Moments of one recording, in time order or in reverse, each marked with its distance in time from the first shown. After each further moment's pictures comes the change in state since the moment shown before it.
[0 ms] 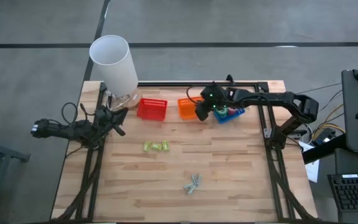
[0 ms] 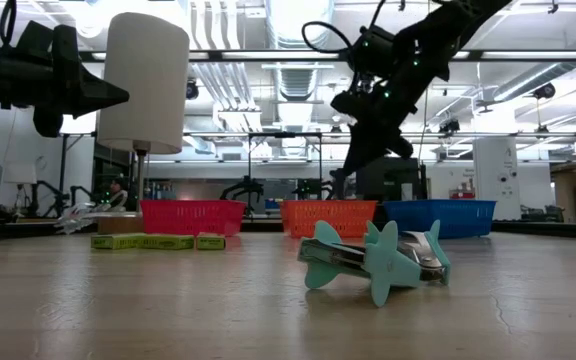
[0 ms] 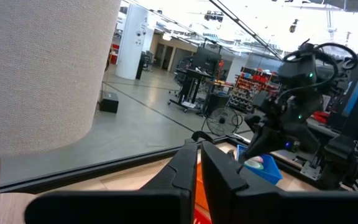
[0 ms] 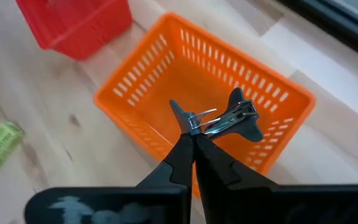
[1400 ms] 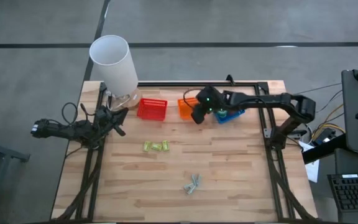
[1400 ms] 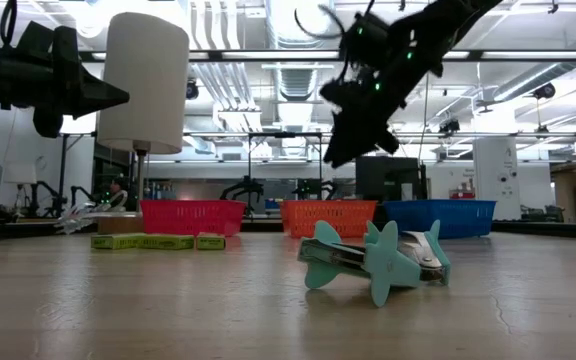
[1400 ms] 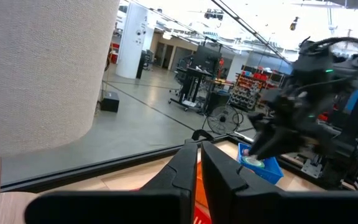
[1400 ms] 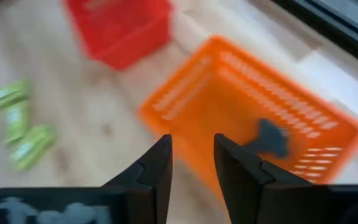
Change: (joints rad) left arm 0.000 0.000 0.000 -0.009 0.000 0.000; right arm 0.086 0.016 0.022 0.071 0.022 -0.012
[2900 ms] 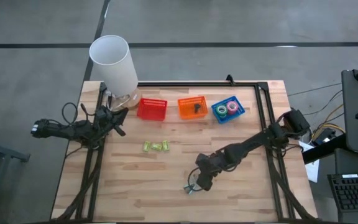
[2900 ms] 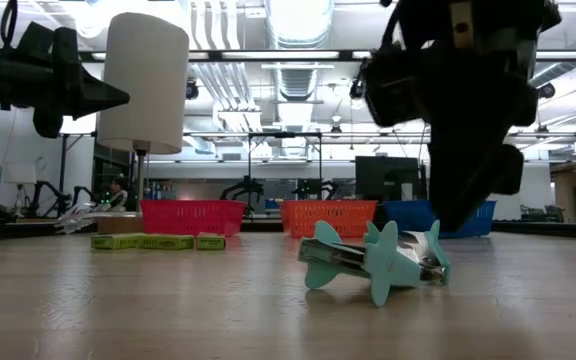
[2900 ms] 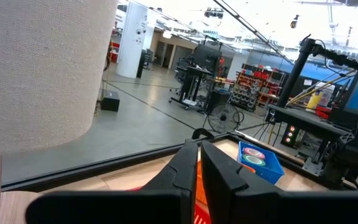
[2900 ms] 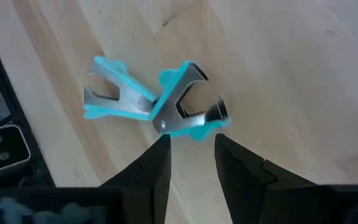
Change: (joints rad) left arm 0.000 0.000 0.000 -0.007 0.000 0.000; right arm 0.696 0.184 -0.026 -0.018 -0.162 0.657
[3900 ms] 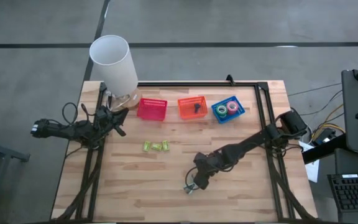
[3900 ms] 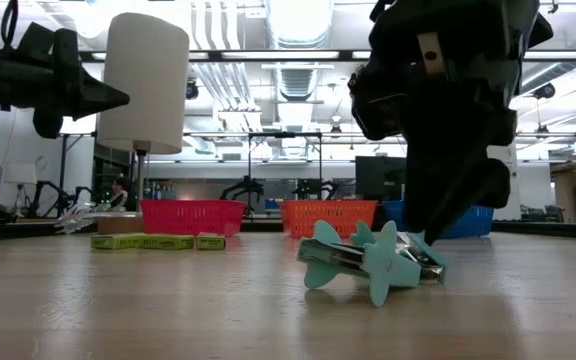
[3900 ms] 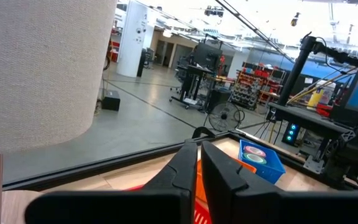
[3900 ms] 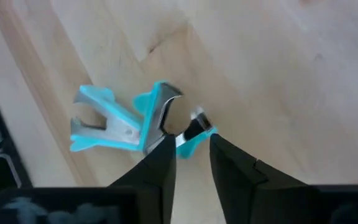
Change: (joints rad) left arm 0.000 0.003 0.000 -0.007 0.000 0.000; right arm -0.013 0.038 -0.002 0.051 0.048 0.028
